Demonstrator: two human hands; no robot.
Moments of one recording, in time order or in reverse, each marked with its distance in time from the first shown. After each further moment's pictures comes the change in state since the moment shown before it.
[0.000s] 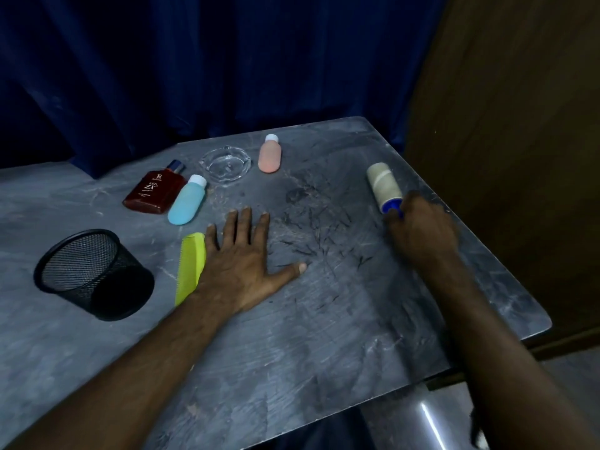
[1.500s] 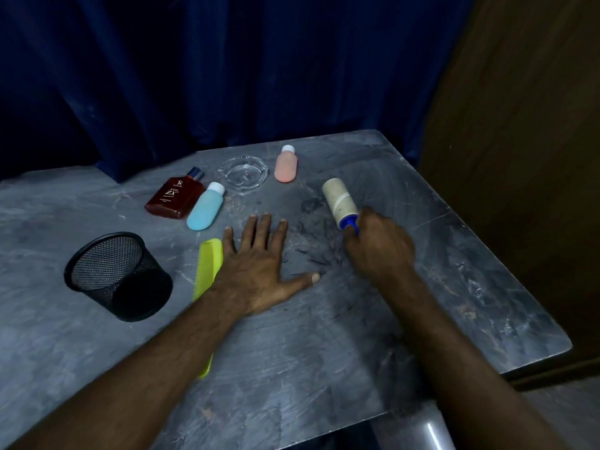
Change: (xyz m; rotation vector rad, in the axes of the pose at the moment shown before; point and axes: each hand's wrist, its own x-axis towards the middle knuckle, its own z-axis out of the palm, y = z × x) left_hand 0.009 -0.007 0.002 0.032 -0.008 0.049; right_hand -0.016 -0.069 0.031 0.016 -0.041 -0.128
